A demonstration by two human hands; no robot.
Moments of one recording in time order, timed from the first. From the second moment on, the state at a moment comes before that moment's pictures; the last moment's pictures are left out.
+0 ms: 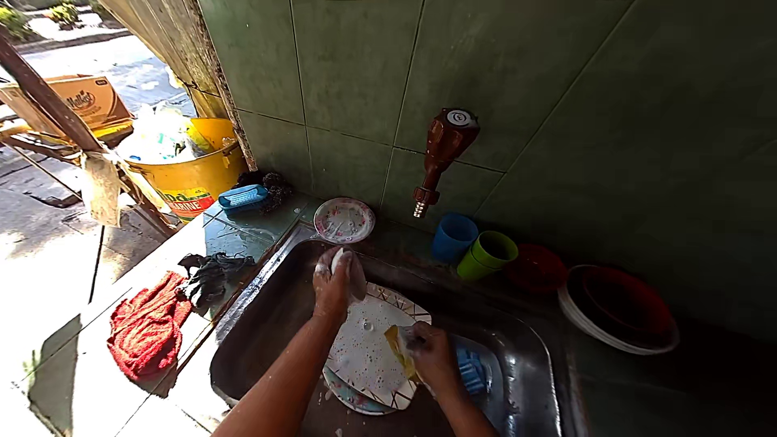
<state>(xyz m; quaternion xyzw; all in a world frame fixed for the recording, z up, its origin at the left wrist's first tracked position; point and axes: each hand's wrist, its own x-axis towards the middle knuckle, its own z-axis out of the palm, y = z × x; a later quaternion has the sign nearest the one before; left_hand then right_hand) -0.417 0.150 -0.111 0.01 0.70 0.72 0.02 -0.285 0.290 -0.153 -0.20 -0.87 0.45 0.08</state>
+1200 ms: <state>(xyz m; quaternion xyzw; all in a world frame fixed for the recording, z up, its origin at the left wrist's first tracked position) -0.367 0.094 -0.149 -0.04 0.73 0.66 0.20 -0.258 0.310 -0.150 -0.27 -0.82 0.50 0.06</state>
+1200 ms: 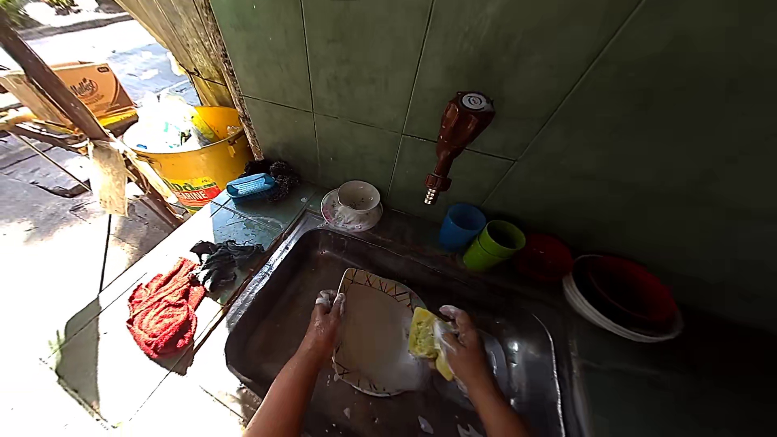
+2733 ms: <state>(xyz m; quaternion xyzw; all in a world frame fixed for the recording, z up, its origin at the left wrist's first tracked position) -0.348 0.103 -0.186 -0.12 0.77 0.60 0.16 -0.287 0.237 -0.205 -0.08 -0.95 0.28 0.11</state>
